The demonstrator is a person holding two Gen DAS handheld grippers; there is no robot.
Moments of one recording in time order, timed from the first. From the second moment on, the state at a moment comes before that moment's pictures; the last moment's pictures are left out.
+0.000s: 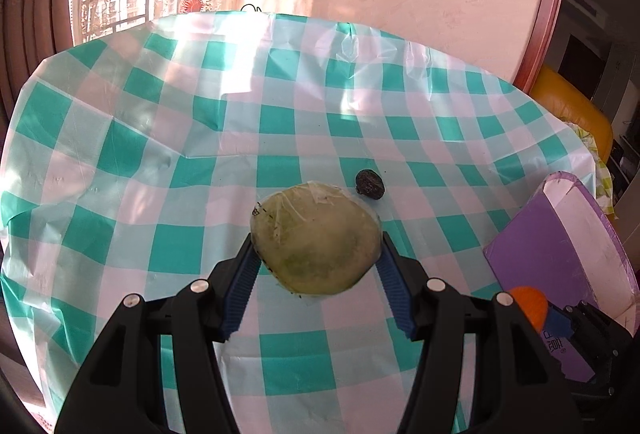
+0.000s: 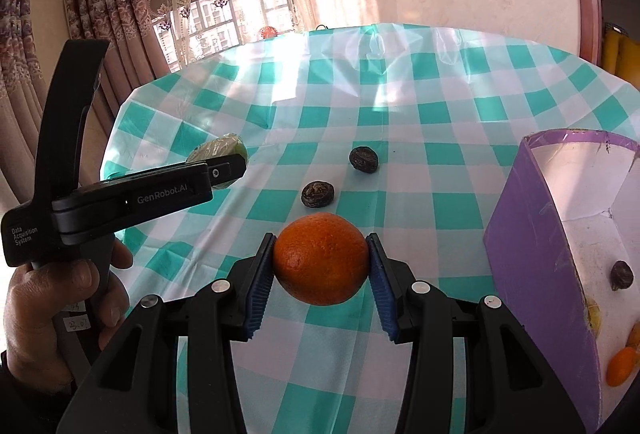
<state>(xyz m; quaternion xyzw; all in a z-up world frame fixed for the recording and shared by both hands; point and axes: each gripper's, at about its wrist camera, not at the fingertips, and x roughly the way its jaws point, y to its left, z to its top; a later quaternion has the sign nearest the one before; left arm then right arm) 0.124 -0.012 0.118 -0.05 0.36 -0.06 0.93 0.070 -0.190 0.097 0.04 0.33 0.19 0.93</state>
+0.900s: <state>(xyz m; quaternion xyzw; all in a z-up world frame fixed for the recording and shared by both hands) 0.064 -0.175 0.187 0.07 0.31 -0.18 0.93 0.004 -0.312 0.150 0.12 0.26 0.14 0.95</state>
